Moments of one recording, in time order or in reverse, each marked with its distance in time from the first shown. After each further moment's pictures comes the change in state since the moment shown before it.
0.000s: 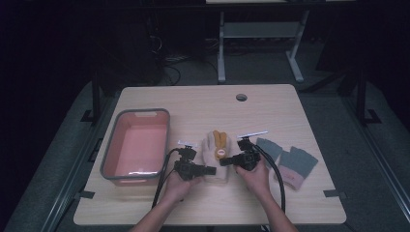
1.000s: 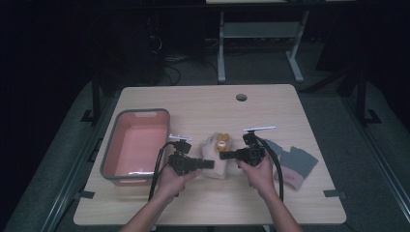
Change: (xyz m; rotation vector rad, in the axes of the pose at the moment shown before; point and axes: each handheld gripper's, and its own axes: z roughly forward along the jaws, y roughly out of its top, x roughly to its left) left arm -0.013 0.015 -0.032 -0.056 -0.068 0.046; right arm 0.016 0.009 -0.031 -0.085 0.109 -0.010
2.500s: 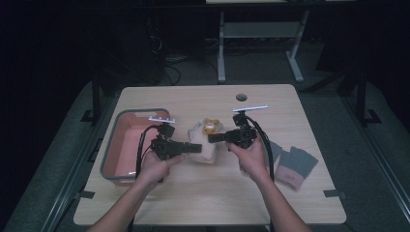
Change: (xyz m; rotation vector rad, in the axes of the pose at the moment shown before) left arm -0.005 0.037 -0.060 -0.061 -0.012 0.036; right arm 0.050 0.049 -0.006 -0.017 0.056 -0.068
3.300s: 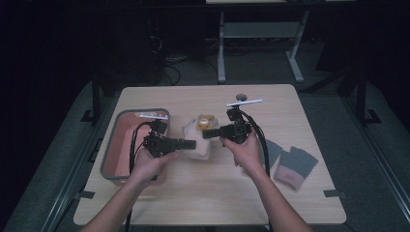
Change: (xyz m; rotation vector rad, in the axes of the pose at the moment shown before) left arm -0.002 0.006 -0.021 -0.025 0.011 0.015; right arm 0.019 0.015 0.004 0.007 0.001 -0.037
